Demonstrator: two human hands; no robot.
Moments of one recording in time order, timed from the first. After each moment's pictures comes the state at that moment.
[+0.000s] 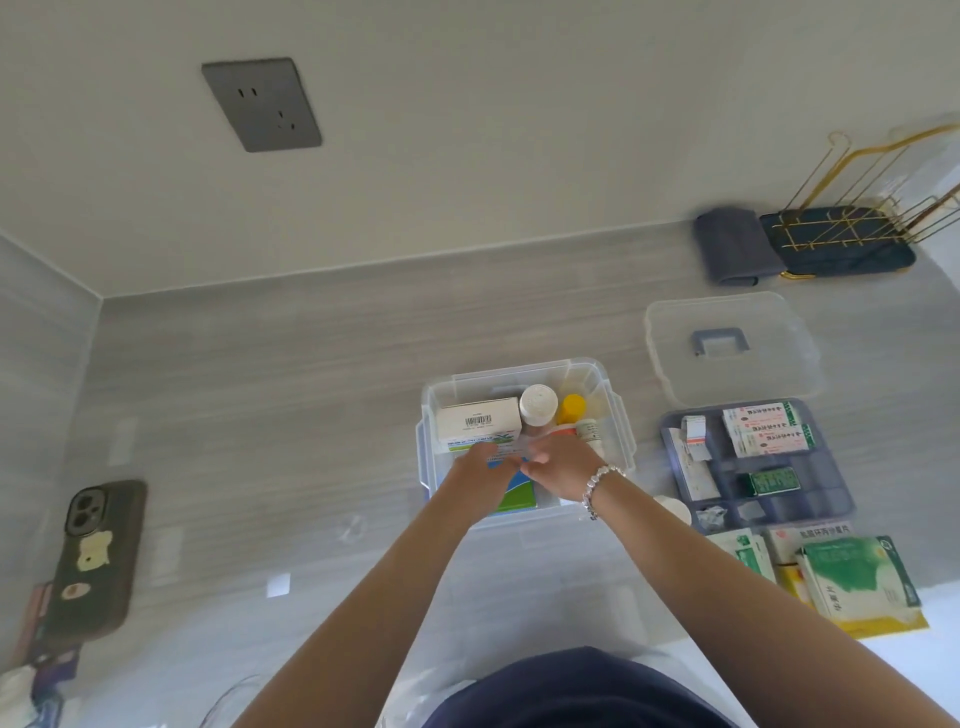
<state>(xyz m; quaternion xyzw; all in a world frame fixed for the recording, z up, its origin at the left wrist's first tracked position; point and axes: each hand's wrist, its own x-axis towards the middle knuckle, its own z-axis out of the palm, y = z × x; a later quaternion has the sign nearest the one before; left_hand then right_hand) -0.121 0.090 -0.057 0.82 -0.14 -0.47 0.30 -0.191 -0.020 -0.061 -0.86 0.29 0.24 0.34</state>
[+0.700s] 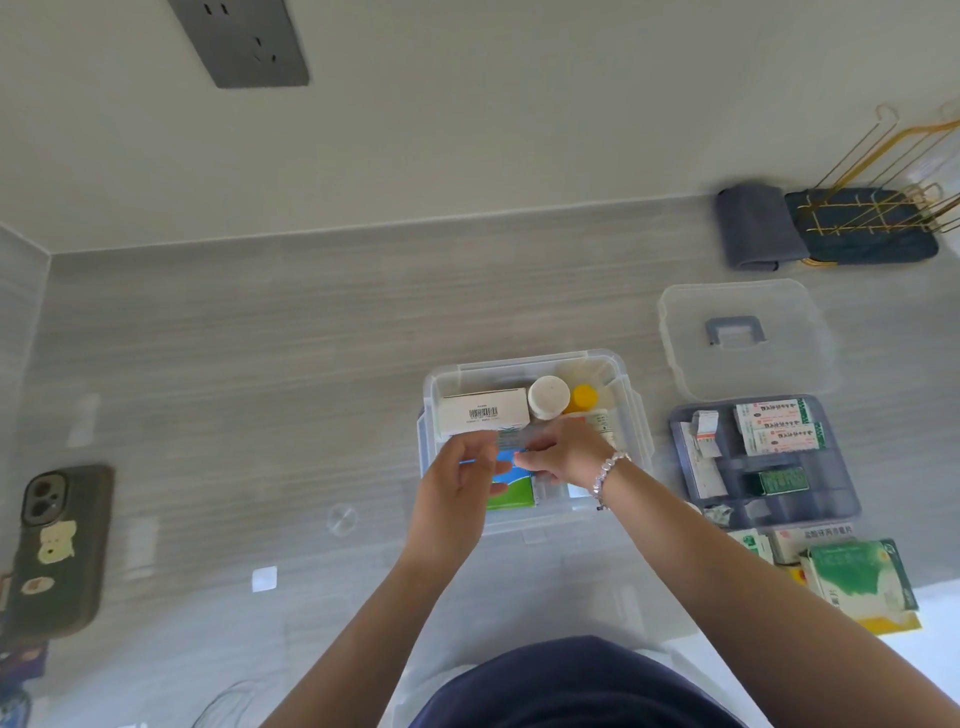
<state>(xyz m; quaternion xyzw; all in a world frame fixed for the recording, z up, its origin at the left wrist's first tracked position) -0.125 0.123 -0.041 0.74 -0.09 -0.38 0.55 -0.178 -0.026 -0.066 -0.74 0.39 0.22 0.51</state>
